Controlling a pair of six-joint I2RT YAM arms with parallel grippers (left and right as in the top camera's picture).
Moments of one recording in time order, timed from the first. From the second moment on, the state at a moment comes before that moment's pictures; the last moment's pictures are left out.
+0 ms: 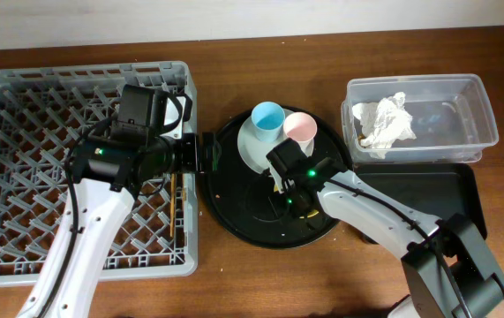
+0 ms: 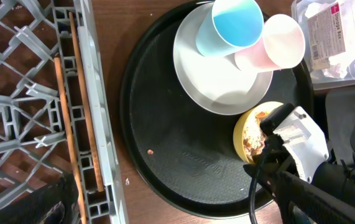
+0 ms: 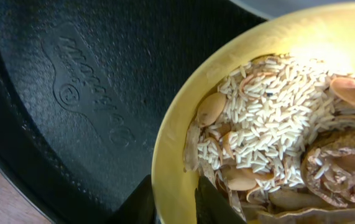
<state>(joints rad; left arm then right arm) -0.26 1.42 1.38 -0.99 0.21 -0.24 0.58 1.69 1.03 -0.70 -0.12 0.19</state>
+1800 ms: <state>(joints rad) -0.26 1.42 1.38 -0.99 0.21 -0.24 0.24 1.62 1.45 -1.34 -0.17 0.17</state>
